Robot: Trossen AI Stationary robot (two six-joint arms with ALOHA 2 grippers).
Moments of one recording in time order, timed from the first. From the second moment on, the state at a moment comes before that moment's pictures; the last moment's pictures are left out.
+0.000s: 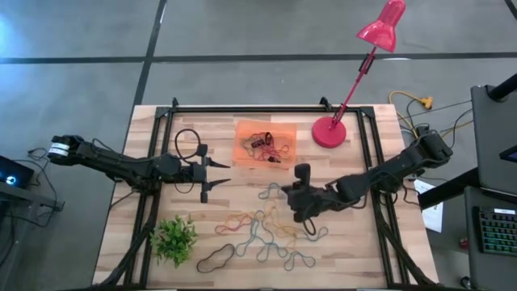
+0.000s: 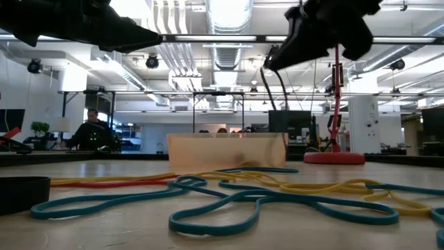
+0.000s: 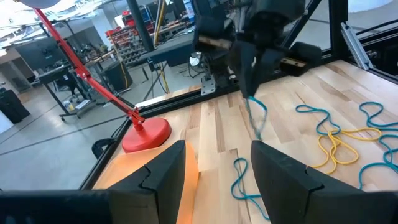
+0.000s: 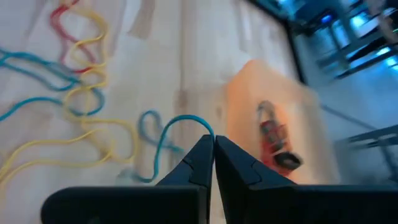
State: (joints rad) left arm -0.14 0.87 0.35 0.45 -0.22 0.30; right arm 0.39 1.51 0.96 -0.25 0.66 -0.09
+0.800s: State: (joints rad) left arm -0.14 0.87 0.35 0.44 -0.22 0.30; right arm 0.08 1.51 1.07 -0.19 0.78 -0.36
